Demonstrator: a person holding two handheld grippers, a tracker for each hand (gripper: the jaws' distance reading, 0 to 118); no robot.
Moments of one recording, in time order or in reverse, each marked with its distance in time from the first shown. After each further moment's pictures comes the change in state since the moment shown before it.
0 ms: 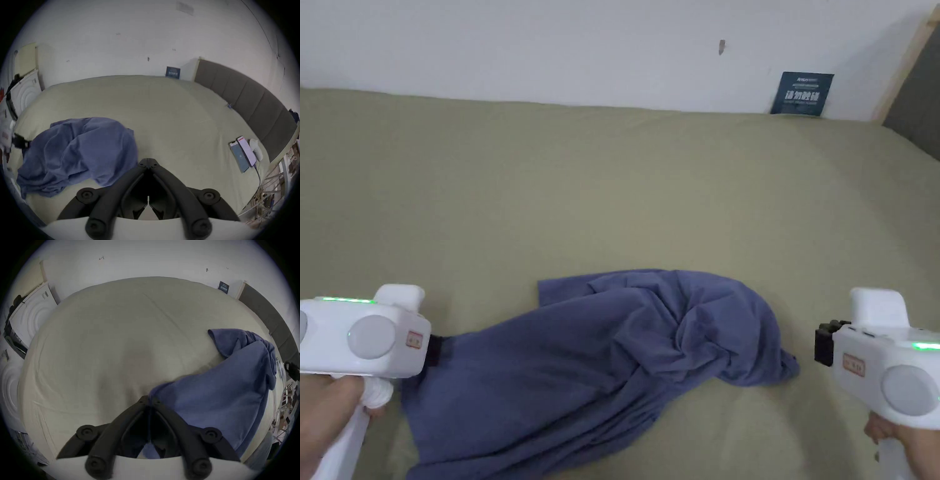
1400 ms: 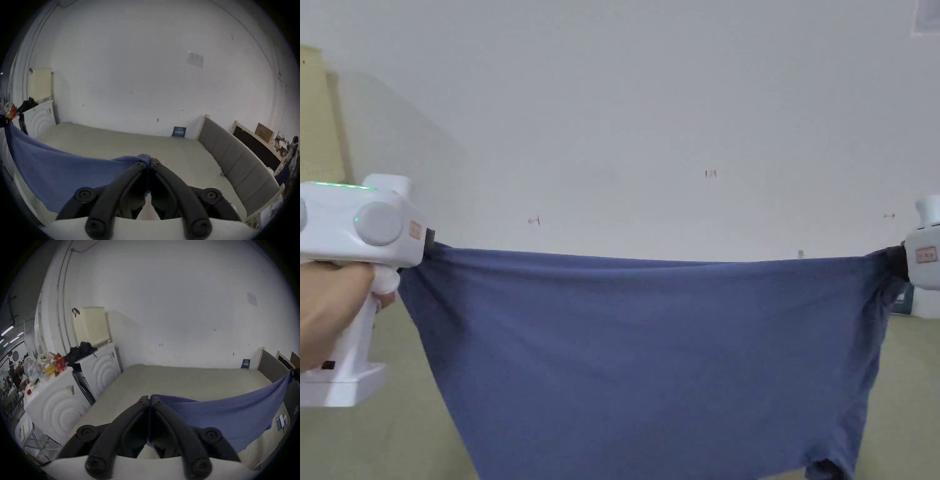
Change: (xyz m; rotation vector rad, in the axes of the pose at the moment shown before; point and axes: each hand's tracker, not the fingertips) left arm -0.120 0.108 0.360 0.626 0.355 0.180; right arm -0.036 0.270 0.186 0.413 0.065 0.096
